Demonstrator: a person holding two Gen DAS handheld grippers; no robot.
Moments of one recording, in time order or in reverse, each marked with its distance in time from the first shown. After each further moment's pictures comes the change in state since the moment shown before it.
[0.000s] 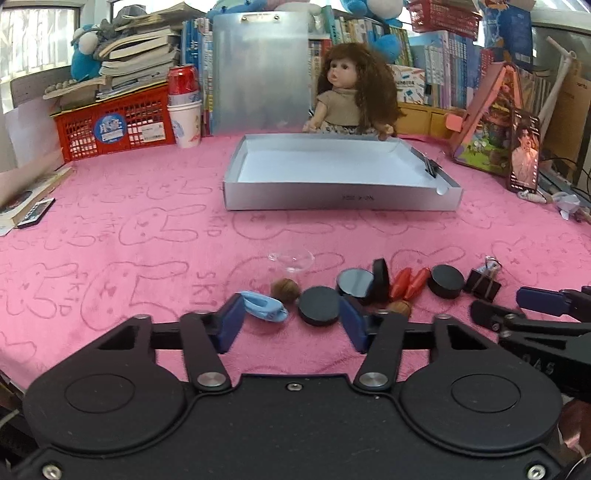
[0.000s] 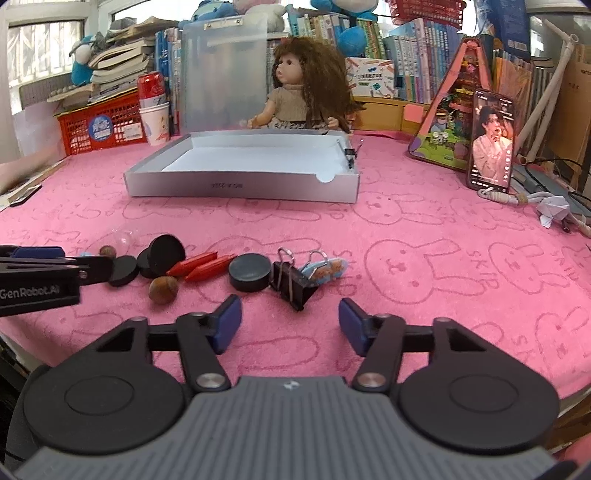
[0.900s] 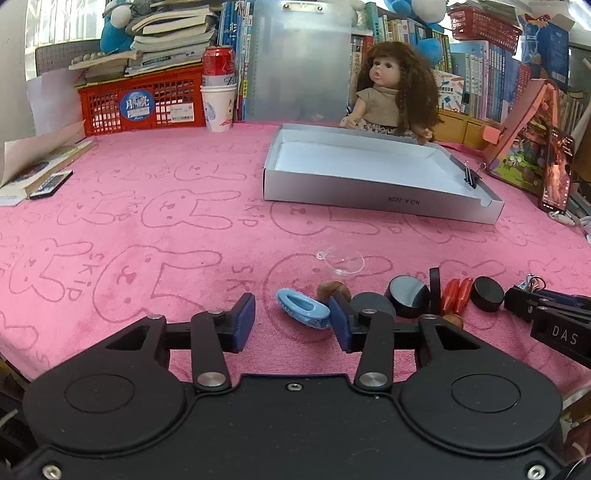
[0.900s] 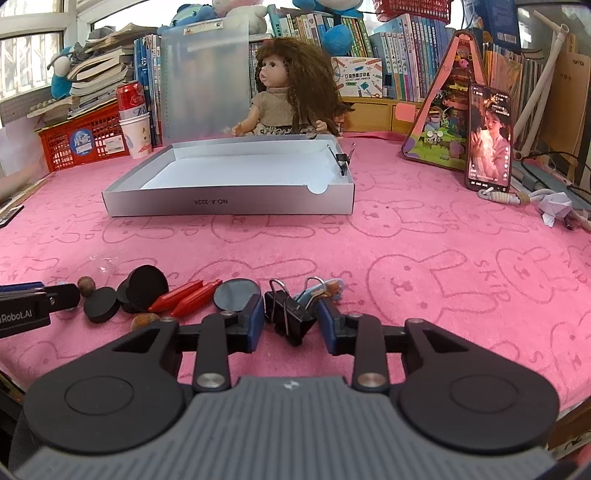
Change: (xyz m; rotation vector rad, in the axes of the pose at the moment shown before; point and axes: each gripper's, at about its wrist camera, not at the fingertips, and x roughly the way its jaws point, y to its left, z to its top) left arm 0.025 0.030 -0.004 -0.098 0.028 0.036; right arm 0.024 0.001 0.014 0.046 -0.011 -0.031
